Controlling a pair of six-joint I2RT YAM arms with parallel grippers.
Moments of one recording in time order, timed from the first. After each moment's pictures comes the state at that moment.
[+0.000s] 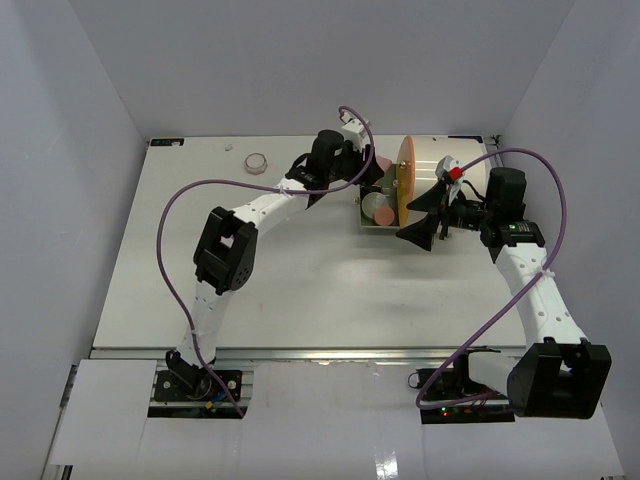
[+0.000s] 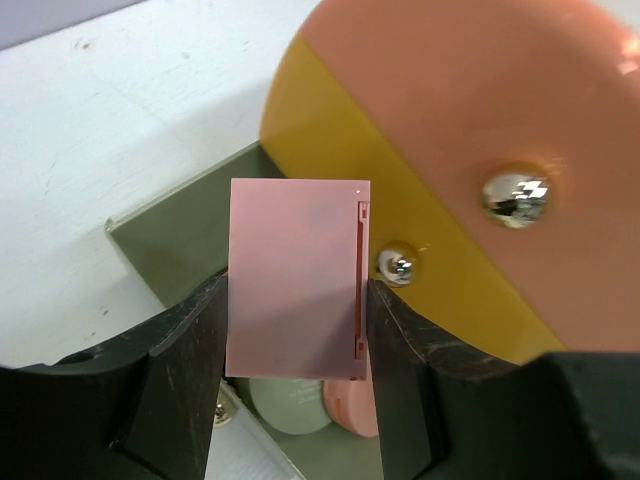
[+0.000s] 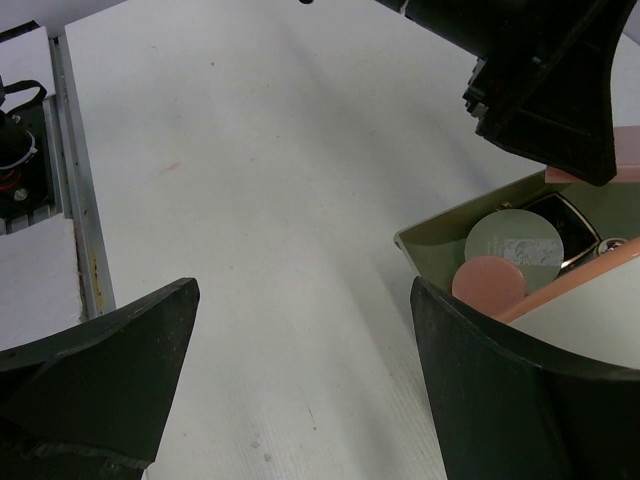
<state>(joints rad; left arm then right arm) -0.62 2.26 1.90 0.07 0.26 -0.24 0.02 1.16 0.98 -0.34 -1.16 -0.37</state>
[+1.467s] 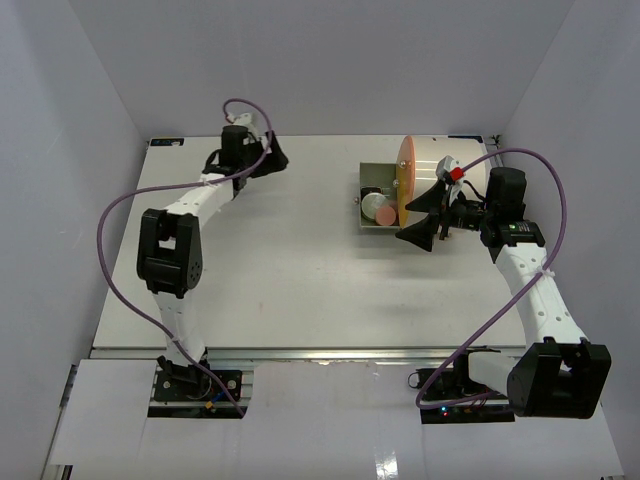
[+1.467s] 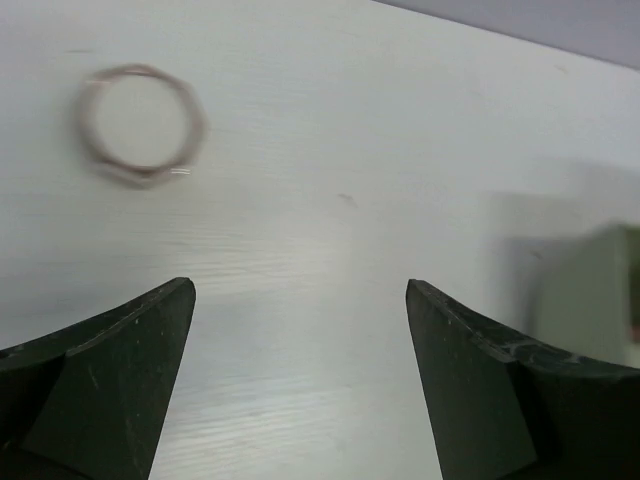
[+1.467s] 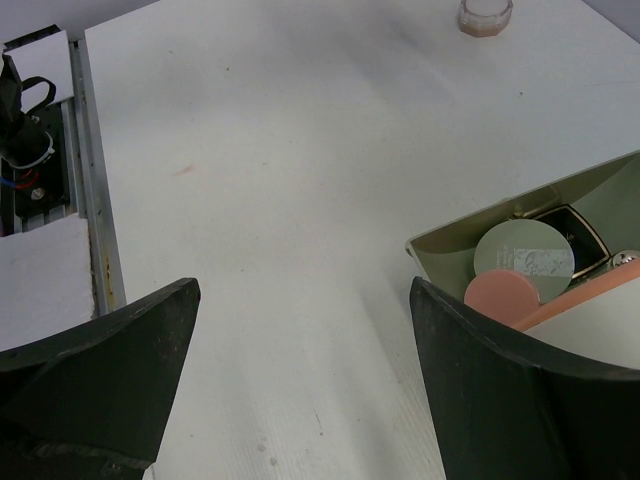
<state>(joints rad) -0.23 1.99 1.55 -0.03 0.12 -0.39 0.01 1.16 0.98 -0.33 -1.19 -0.37</state>
